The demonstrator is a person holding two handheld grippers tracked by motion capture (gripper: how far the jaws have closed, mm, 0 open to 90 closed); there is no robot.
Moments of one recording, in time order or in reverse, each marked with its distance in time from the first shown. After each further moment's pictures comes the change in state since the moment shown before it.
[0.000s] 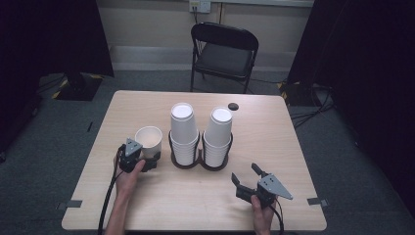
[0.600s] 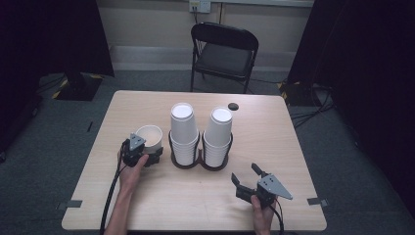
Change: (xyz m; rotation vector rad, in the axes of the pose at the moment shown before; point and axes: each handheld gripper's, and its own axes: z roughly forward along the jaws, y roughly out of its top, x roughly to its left) left arm 0.004 0.011 0.021 0.011 0.002 0.026; right arm 0.000 0.000 0.000 -0.001 0.002 -0.002
